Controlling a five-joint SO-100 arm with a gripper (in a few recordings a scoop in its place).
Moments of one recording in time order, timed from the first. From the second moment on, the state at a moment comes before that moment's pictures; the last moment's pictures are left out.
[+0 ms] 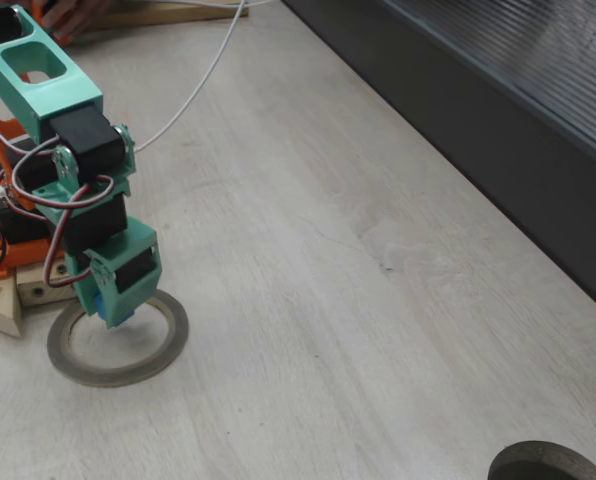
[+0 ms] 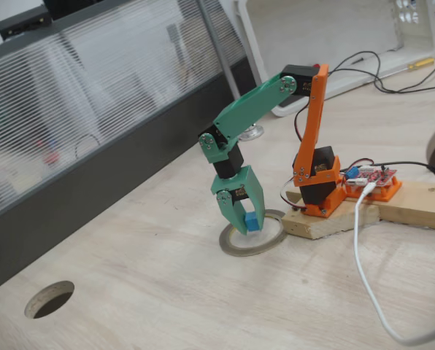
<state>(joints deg) 60.8 113.5 135.0 74.2 82.6</state>
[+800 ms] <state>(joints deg) 60.8 113.5 135.0 74.5 82.6</state>
